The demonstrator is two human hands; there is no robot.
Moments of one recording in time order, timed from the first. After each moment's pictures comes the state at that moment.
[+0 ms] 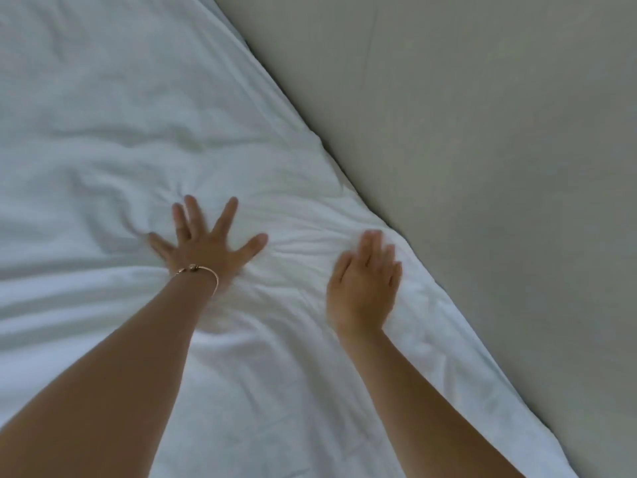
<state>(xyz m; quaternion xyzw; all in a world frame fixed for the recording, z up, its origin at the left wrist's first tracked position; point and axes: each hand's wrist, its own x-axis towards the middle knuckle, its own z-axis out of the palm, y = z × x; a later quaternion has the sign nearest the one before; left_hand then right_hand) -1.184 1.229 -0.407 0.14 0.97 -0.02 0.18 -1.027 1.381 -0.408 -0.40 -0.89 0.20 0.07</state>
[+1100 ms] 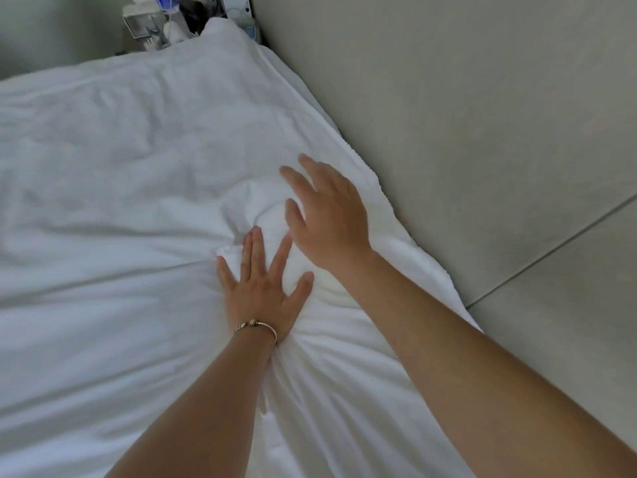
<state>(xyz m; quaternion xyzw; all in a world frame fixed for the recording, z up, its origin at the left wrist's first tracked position) -1.353 1.252 -0.467 0.15 0.99 0.03 0.00 -1.367 1.391 -0.379 -0.01 -0.97 0.19 0.18</state>
